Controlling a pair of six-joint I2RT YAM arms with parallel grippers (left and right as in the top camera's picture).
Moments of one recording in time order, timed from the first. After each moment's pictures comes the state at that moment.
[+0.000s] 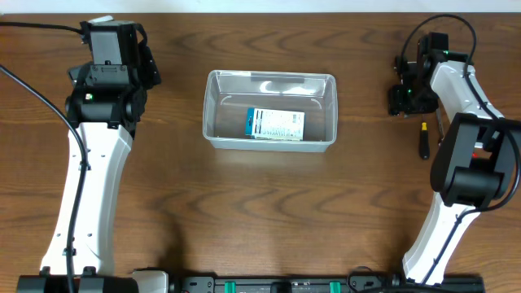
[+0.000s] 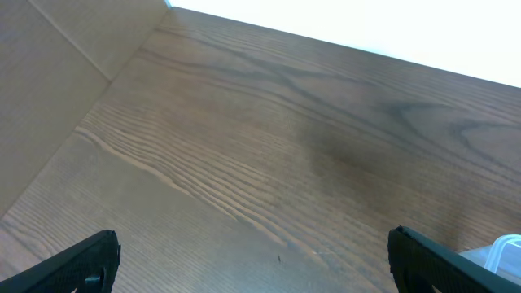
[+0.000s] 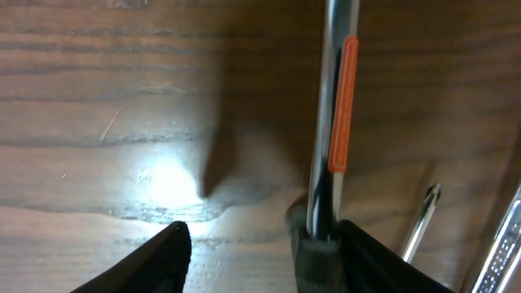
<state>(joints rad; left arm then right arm) -0.03 1.48 1.45 -0.74 -0.45 -0.22 -0.14 2.20 1.69 -0.93 0.00 -0.17</state>
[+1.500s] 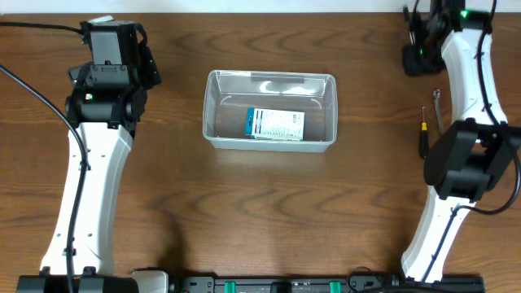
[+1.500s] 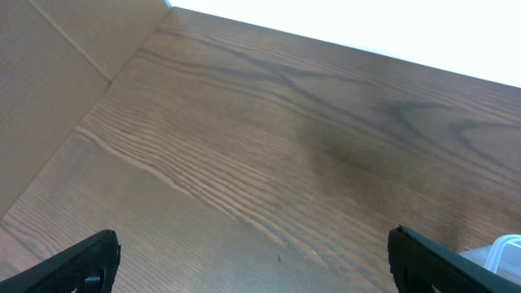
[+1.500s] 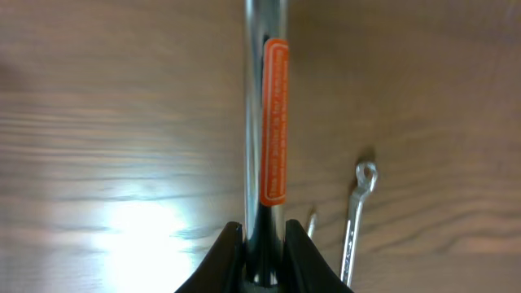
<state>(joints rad) -0.03 1.48 1.45 -0.74 -0.45 -0.22 -0.10 2.27 2.22 -1.21 0.05 -0.19</state>
